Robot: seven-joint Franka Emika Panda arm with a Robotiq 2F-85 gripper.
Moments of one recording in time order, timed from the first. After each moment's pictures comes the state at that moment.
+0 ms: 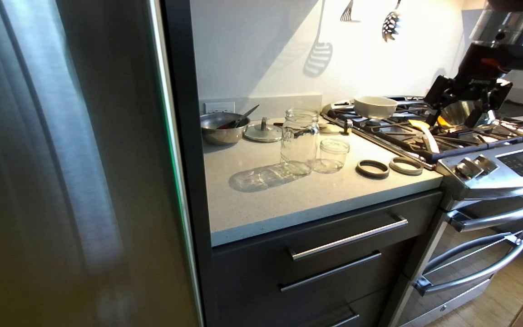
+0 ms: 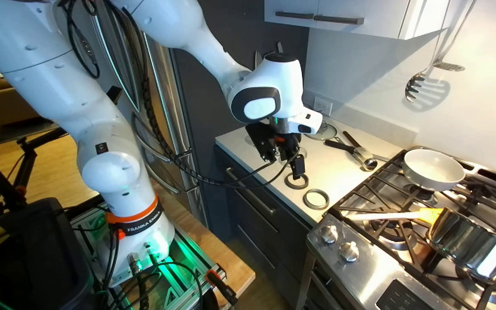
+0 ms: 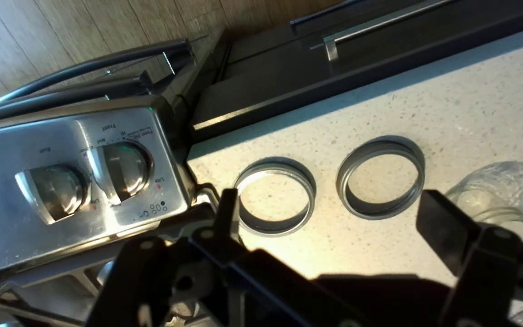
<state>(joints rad) -0.26 -0.21 -0.28 -2.68 -0.03 2.65 -0.04</state>
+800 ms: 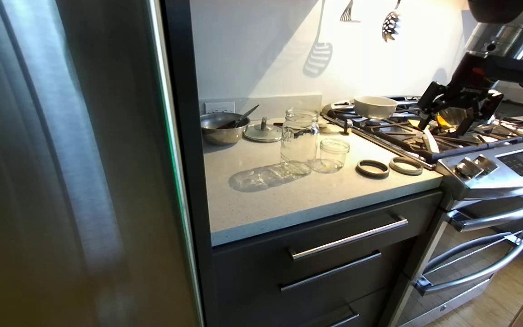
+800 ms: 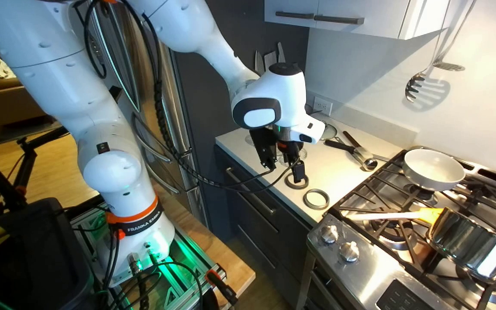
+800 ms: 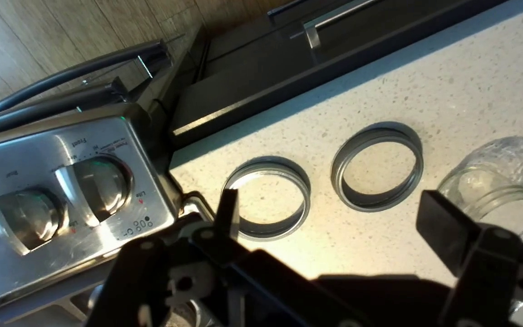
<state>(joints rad) -0.24 -0.13 -0.29 -2.67 0.16 2.73 -0.11</state>
